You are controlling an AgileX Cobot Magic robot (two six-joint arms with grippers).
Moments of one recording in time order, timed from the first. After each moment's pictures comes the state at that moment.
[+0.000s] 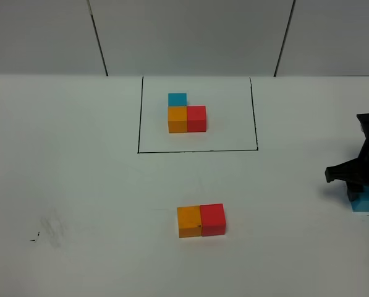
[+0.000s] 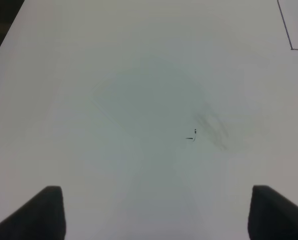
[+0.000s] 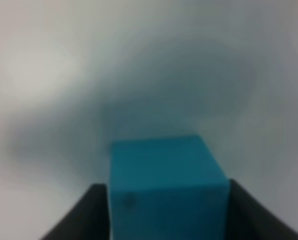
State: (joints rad) left arm 0.02 -0.01 -0.51 0.08 1.08 -0.09; right arm 0.00 1.93 -1.11 -0.16 0.75 0.20
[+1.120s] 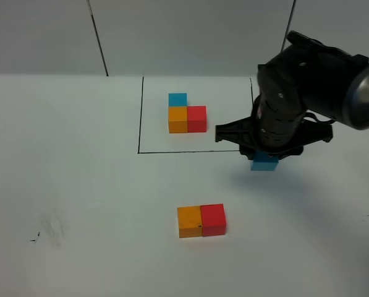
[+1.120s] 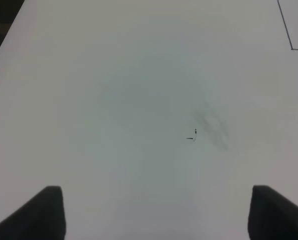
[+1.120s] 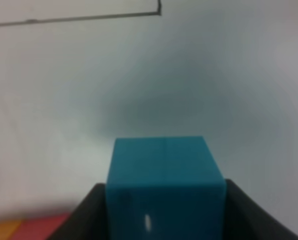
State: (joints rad) left arm 0.02 -0.01 -0.51 0.08 1.08 -0.09; right arm 0.54 1.89 -1.44 -0.25 0.96 0.77
